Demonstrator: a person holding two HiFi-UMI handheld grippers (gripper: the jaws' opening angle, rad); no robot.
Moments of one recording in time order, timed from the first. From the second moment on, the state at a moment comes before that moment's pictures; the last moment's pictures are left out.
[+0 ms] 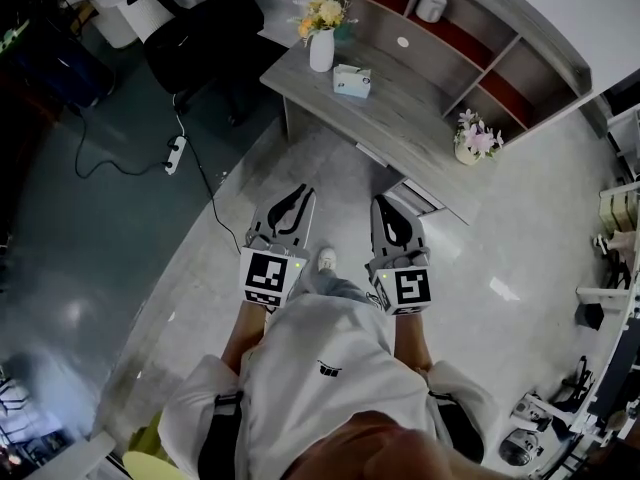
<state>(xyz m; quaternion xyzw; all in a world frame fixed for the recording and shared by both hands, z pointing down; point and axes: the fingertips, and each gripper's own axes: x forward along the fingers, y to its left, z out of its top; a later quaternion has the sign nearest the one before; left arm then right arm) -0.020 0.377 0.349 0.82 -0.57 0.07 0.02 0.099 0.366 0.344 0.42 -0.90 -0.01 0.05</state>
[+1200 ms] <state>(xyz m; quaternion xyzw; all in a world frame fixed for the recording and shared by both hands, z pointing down) -0.002 0.237 0.347 0.81 -0.59 0.08 0.02 0.120 0.220 0.341 0.41 -0.91 0.00 0.03</state>
